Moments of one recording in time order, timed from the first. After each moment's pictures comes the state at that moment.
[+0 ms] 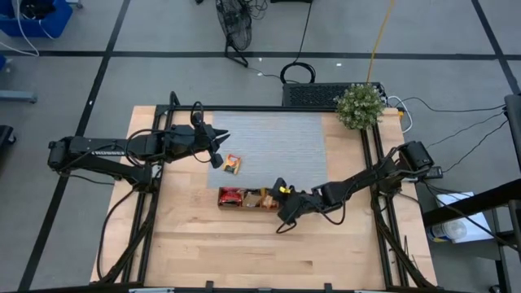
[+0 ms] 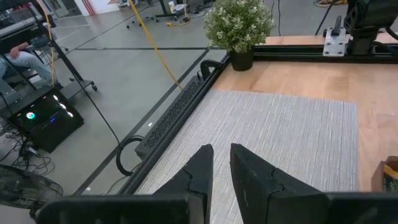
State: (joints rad) left arm 0.12 1.01 0.79 -0.12 -0.41 0.08; right arm 0.32 1.71 0.89 0.11 0.49 -0.94
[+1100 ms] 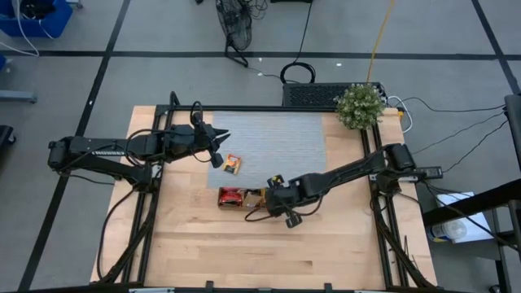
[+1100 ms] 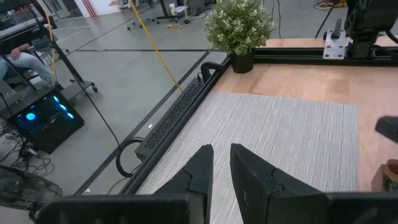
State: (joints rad) left arm 0.12 1.01 0.79 -0.11 -0.41 0.08; right arm 0.22 1.85 1.28 -0.58 0.10 -0.26
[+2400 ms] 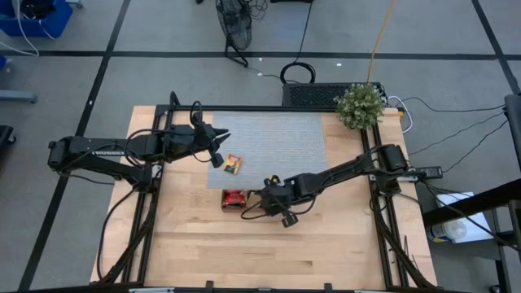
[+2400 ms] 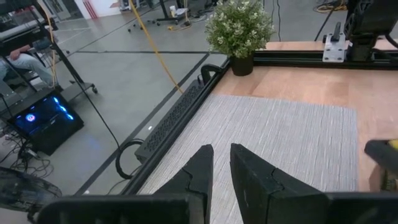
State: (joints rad) left arm 0.12 1.01 0.79 -0.10 -0.41 0.08; right arm 0.20 1.93 1.30 -0.52 0.03 -0.25
